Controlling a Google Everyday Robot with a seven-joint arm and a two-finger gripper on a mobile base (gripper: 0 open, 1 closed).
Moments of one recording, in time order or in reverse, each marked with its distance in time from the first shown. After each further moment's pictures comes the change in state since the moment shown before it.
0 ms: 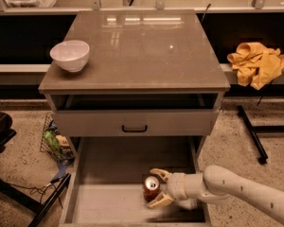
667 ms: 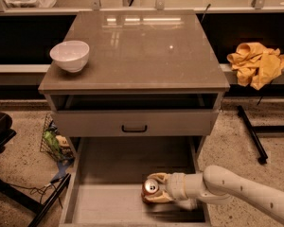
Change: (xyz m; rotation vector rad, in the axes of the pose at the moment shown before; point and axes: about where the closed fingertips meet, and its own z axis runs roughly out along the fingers) arm -0.002 0.001 0.002 -0.005 -0.003 -0.001
